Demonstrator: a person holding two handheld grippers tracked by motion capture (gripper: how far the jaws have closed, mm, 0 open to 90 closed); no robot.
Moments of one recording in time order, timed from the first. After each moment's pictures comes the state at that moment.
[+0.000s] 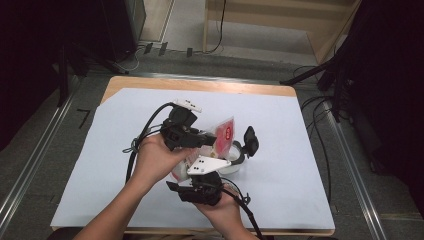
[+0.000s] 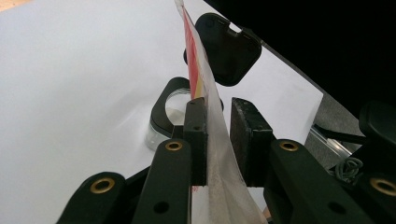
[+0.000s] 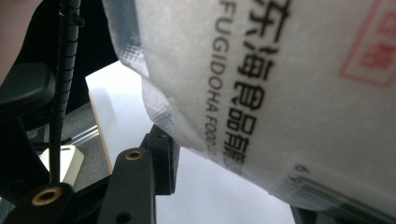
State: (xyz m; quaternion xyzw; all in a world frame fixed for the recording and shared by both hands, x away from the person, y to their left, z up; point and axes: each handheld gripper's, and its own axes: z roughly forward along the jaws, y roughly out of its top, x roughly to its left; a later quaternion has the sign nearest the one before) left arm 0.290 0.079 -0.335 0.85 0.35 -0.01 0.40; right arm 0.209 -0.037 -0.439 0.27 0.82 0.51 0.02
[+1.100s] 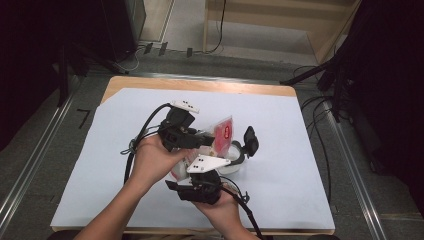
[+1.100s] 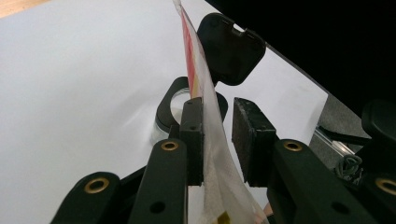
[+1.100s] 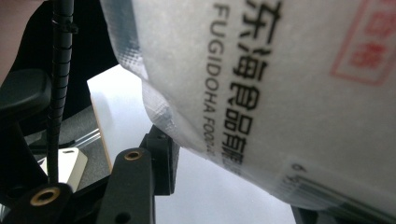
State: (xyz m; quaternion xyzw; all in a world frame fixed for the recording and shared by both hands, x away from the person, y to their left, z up) left arm 0.288 0.083 -0.336 0.85 0.35 0.00 0.40; right arm 0.212 -0.035 -0.440 0.27 0.81 0.52 0.01
